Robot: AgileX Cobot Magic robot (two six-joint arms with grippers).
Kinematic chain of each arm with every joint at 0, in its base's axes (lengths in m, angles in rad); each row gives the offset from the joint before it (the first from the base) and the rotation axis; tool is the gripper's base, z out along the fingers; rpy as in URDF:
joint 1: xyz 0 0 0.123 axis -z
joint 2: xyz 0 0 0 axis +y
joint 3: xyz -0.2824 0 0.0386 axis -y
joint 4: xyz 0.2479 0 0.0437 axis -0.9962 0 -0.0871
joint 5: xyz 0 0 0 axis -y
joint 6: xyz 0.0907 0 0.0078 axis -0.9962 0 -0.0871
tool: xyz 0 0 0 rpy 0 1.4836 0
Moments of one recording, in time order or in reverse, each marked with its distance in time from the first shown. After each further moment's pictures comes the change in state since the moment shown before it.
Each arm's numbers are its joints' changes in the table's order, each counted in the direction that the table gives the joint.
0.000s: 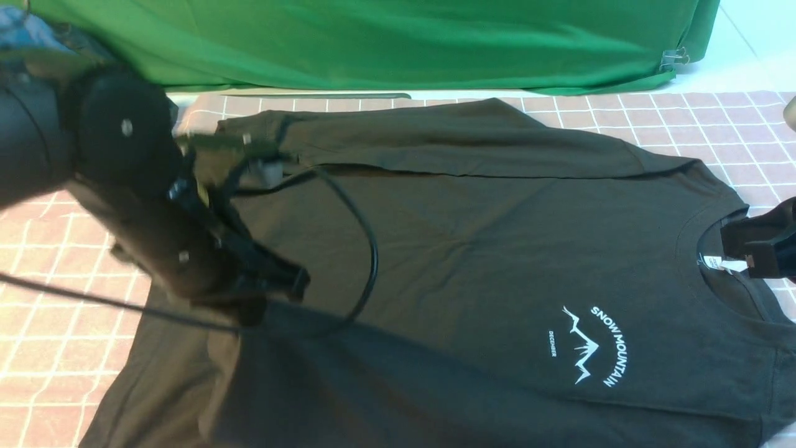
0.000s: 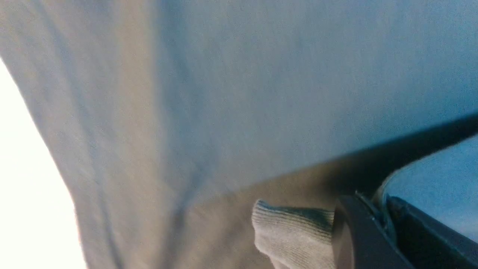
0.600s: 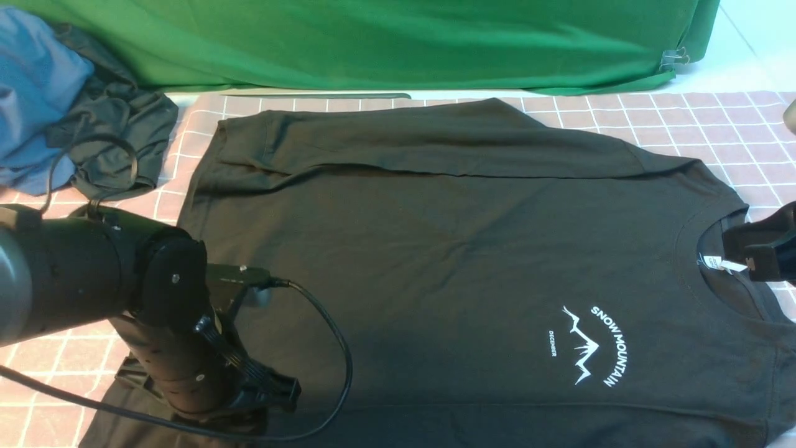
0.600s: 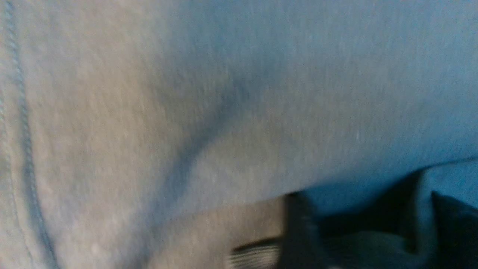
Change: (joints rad) right arm 0.000 0.000 0.000 0.005 -0.015 -0.009; left arm 0.000 0.110 -0.354 0.059 0.214 0.092
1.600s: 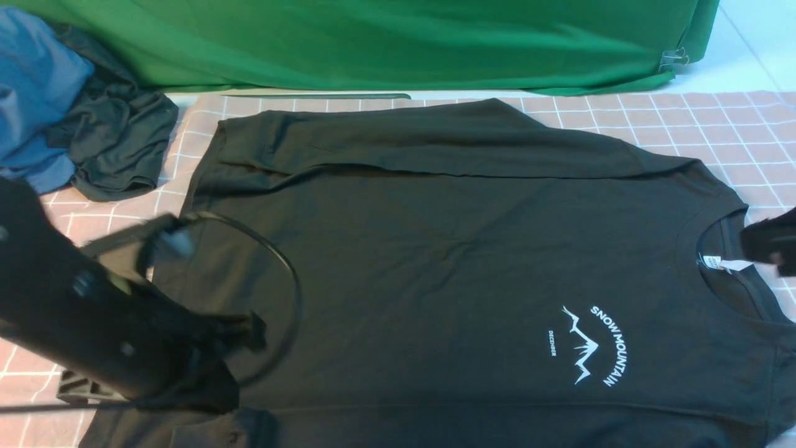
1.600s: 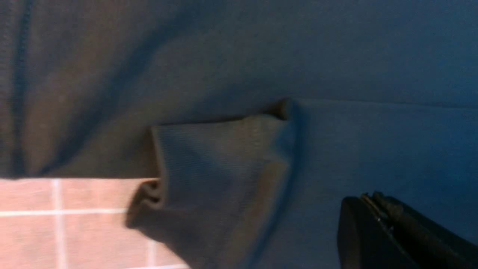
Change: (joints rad) right arm 0.000 -0.002 0.057 0.037 -0.109 -0.028; left arm -0.081 -0.325 0.000 0.167 -0.116 0.156
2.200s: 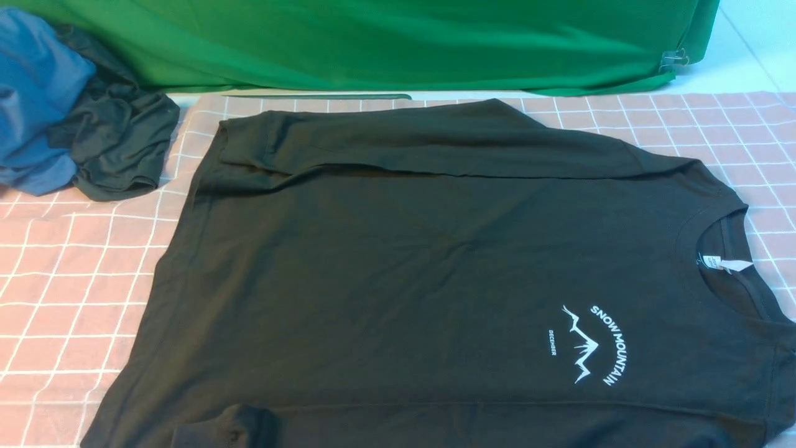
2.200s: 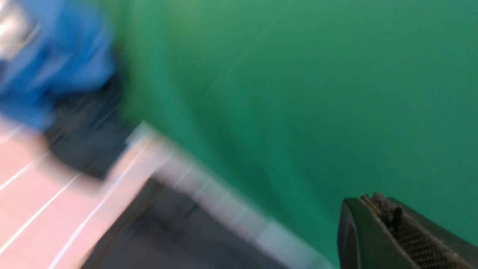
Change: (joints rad) right arm 0.078 -0.756 -0.397 0.145 0.594 -0.448; left arm -0.436 -0.638 -0.043 -0.035 0.506 0.225
